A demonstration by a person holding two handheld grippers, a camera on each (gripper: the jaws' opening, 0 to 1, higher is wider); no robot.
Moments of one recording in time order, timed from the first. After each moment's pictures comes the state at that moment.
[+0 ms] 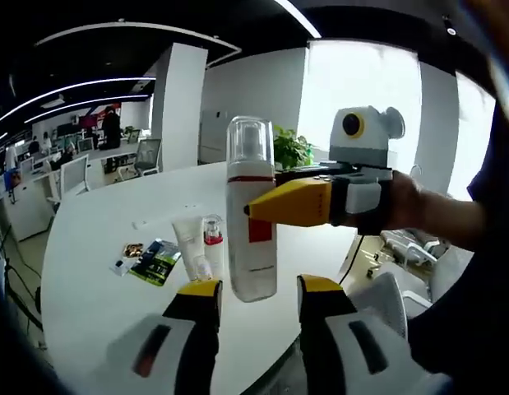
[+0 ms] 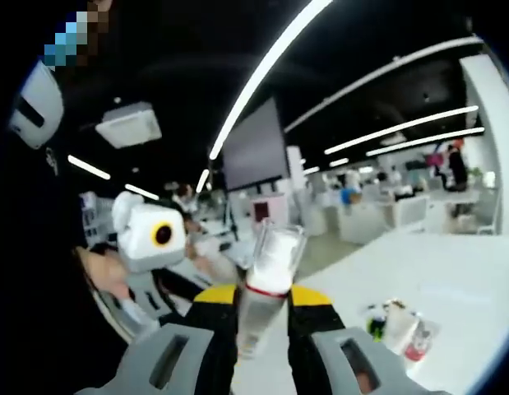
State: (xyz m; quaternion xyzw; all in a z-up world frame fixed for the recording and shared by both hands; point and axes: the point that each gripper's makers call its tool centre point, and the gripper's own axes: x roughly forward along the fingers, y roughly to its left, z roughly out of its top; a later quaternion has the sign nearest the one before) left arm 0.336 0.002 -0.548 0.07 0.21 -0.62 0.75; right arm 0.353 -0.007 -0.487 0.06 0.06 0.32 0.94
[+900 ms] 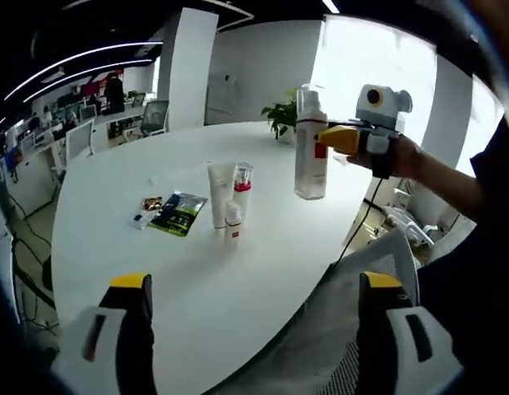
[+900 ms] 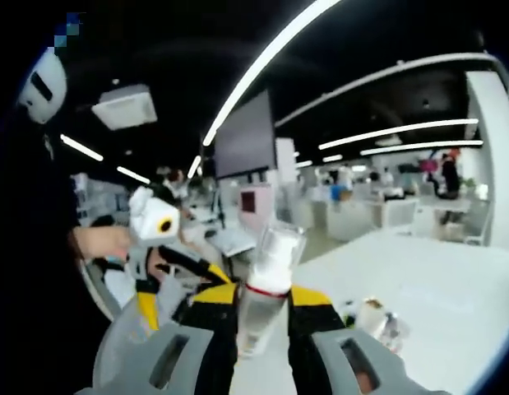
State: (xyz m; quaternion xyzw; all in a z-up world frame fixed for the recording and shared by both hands) left arm 0.375 0.075 -0.582 0.12 0.28 -0.58 0.75; right arm 0.354 -0.040 -0.495 0.04 0.06 0.31 0.95
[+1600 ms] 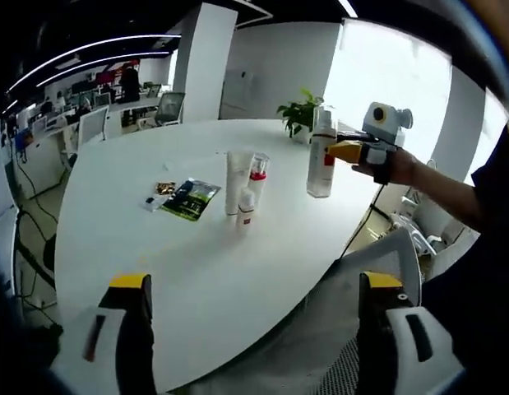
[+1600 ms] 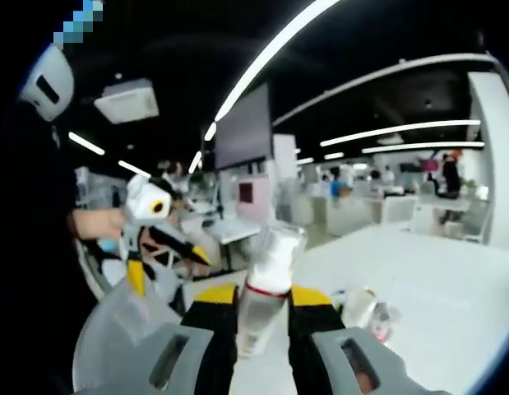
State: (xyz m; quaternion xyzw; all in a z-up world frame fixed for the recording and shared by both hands) left arm 0.371 0.095 -0.597 0.09 0.31 -0.56 0.76; right arm 0.354 -0.063 -0.536 0.02 0.08 0.30 0.95
